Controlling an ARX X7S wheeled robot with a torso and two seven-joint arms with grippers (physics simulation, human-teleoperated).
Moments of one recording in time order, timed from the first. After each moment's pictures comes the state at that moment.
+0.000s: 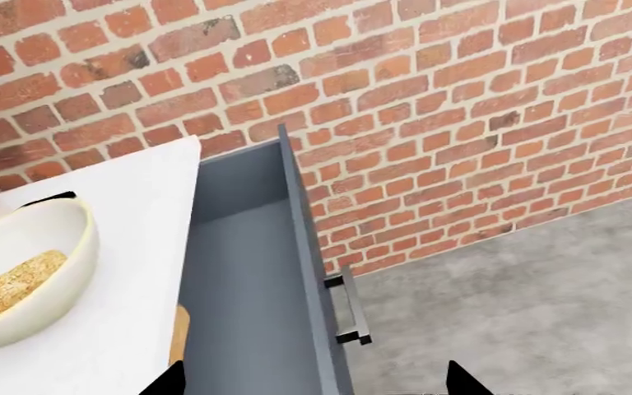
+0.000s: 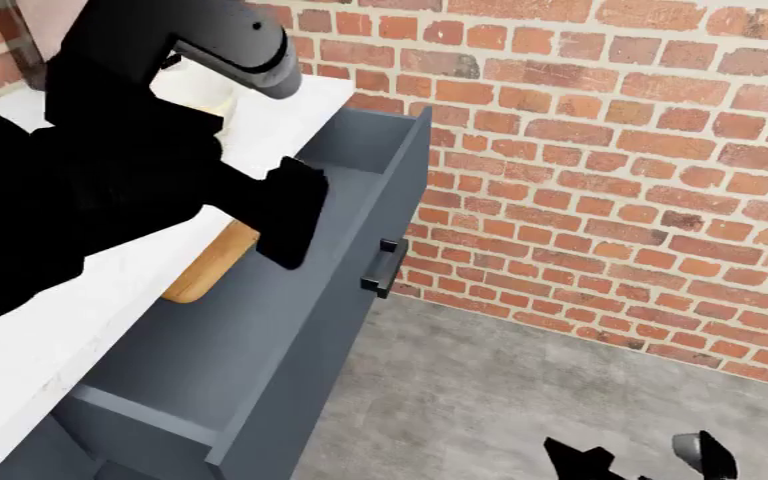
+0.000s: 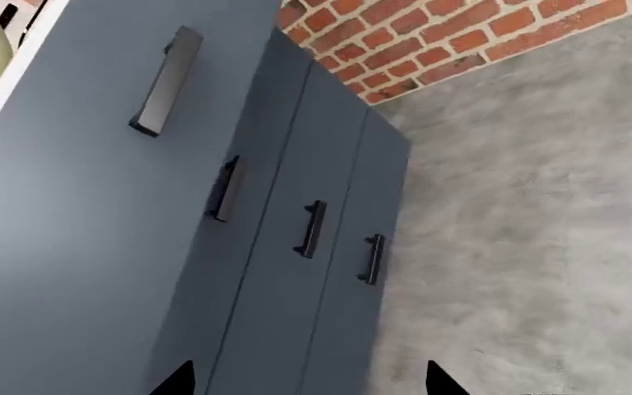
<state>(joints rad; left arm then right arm) -1.67 -0.74 0.83 0.24 -2.08 -1.16 -0.94 0.45 0.96 -1.32 0.32 1.98 -0.21 -0.37</state>
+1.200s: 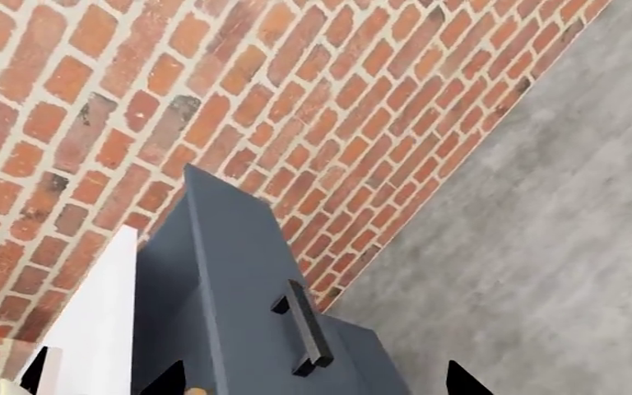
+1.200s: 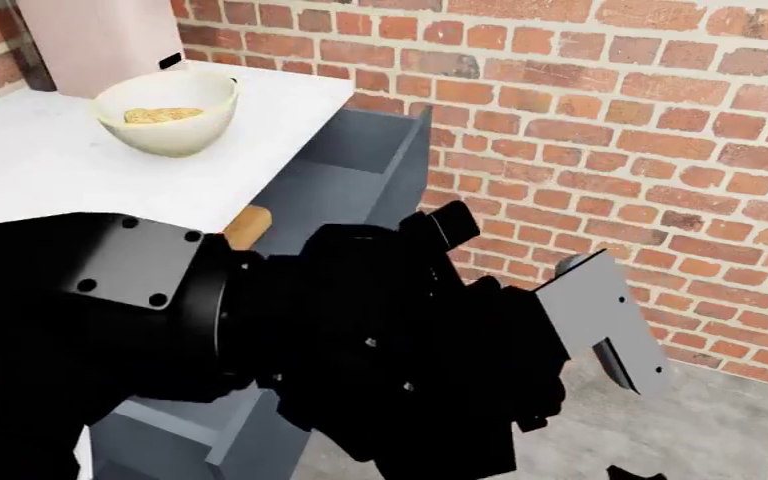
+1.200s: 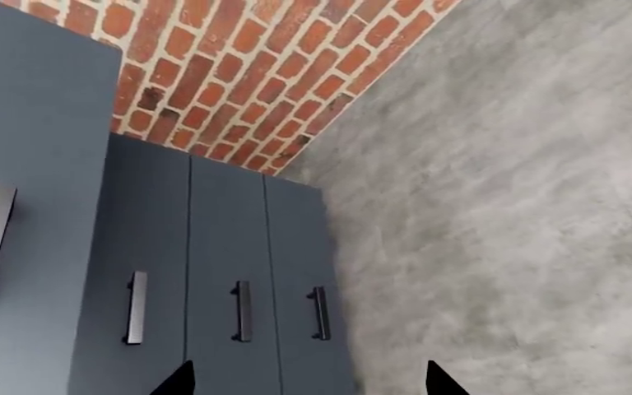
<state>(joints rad) -1.69 -0.02 1.50 0.13 -1.81 -1.00 -1.19 0.47 0.58 -1.43 1.30 2.44 0.12 -0.74</state>
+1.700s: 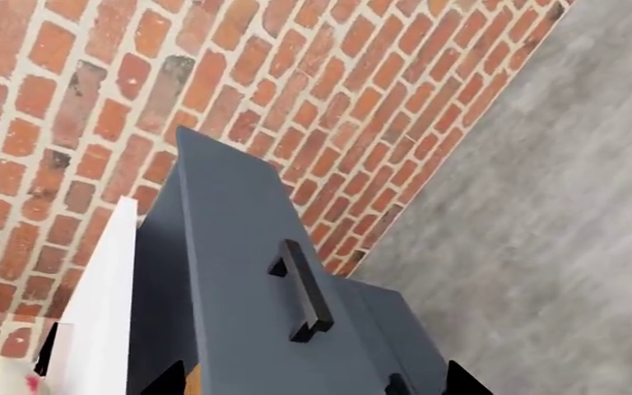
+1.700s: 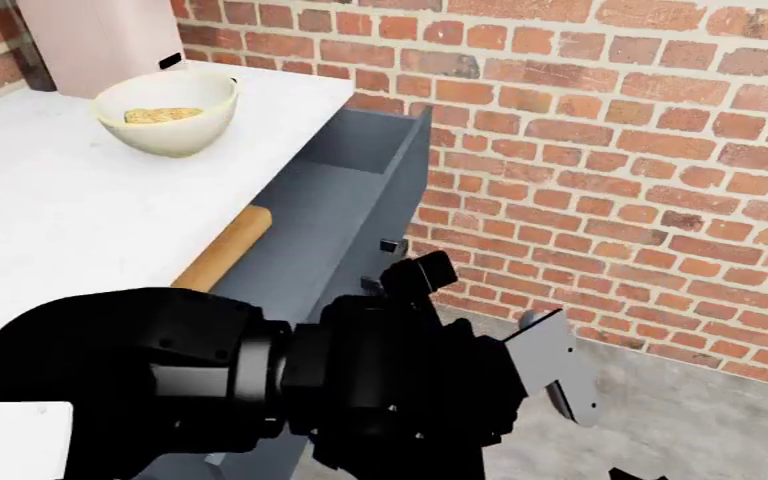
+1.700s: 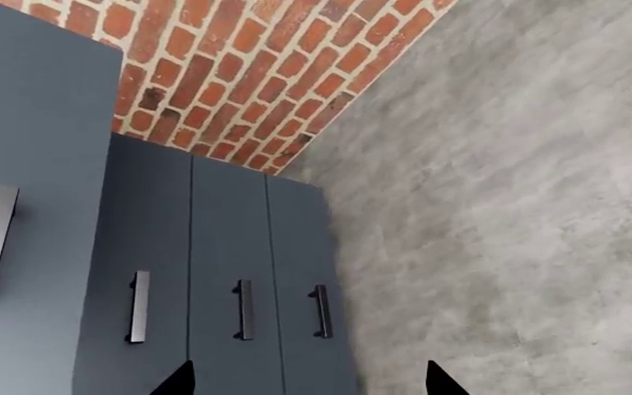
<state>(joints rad) -1.47 0.00 1.56 0.05 -1.54 -1.08 -1.15 0.49 0.58 -1.72 1.31 2.71 0.10 -0.79</state>
